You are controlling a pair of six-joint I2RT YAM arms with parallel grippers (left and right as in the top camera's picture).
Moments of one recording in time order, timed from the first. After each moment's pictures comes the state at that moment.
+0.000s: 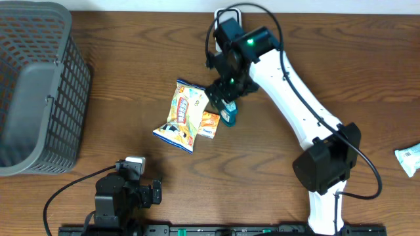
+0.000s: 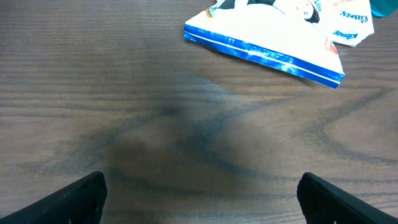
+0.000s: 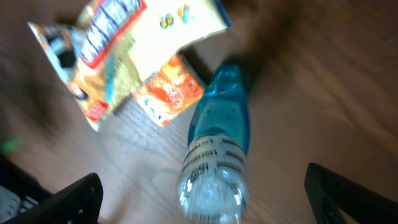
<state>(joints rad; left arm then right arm) -0.08 0.11 0.23 -0.89 0.13 -0.01 0.55 2.10 2.14 -1.45 -0.15 -0.04</state>
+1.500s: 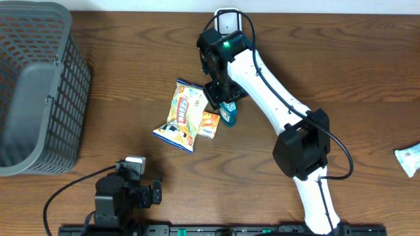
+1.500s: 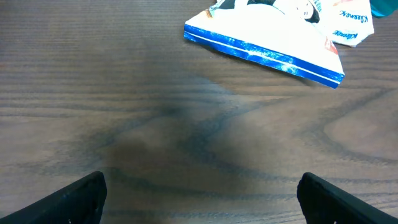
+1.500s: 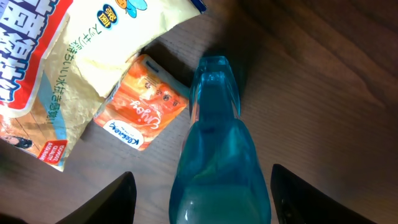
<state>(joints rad) -0.08 0.11 0.23 -0.89 0.13 -0.01 0.59 2.30 2.21 -1.51 -0.05 0.14</state>
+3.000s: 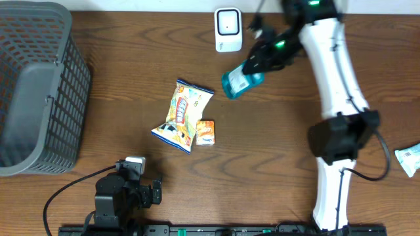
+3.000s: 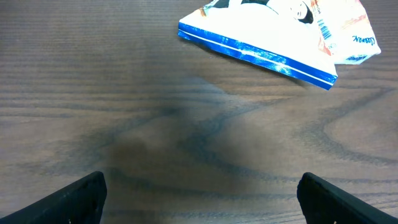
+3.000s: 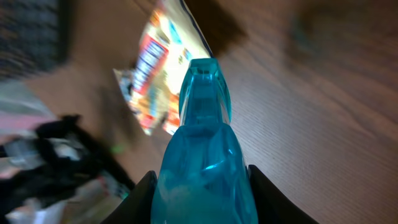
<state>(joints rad) -0.08 0.11 0.23 -0.89 0.13 -0.01 0.19 2.29 2.50 -1.70 -0.64 -0.17</state>
